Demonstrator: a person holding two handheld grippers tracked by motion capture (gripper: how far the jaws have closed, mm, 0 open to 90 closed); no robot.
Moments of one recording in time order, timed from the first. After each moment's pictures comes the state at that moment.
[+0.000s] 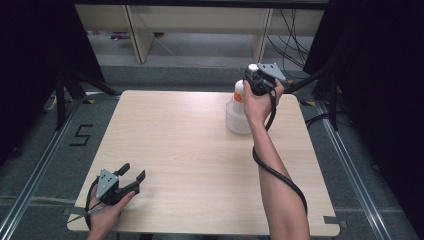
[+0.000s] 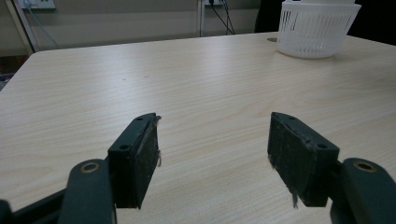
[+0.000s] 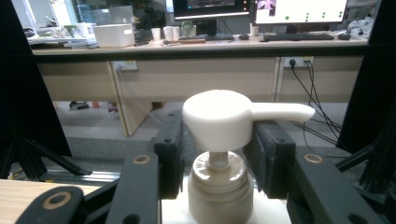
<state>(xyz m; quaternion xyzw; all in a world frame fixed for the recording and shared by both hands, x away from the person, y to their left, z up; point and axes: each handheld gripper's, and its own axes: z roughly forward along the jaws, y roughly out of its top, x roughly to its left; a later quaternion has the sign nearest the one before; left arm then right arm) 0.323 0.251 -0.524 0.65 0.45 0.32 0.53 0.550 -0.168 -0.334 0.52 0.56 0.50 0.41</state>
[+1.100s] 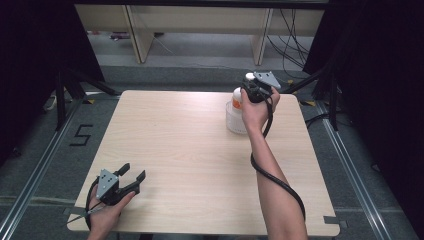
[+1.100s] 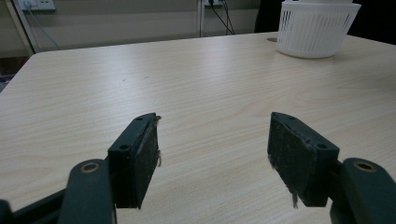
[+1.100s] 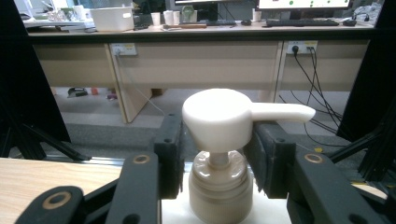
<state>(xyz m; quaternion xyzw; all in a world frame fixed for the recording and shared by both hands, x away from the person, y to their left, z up) 0.323 0.251 -0.524 0.65 0.44 0.32 0.53 0.549 -0.166 -0.360 0.52 0.58 0.48 0.40</state>
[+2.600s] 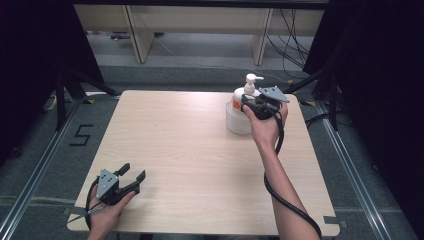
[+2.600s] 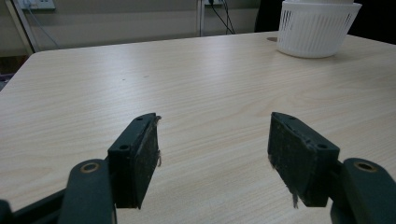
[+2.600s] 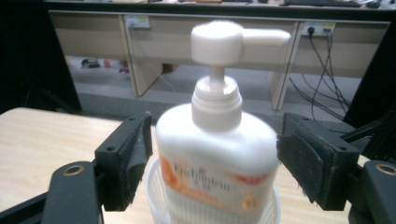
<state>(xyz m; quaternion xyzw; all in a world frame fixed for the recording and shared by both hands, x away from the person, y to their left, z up) 0.323 0.251 -0.524 0.65 0.45 0.32 0.53 0.499 -0.184 -0.371 0.51 0.62 0.46 0.37</state>
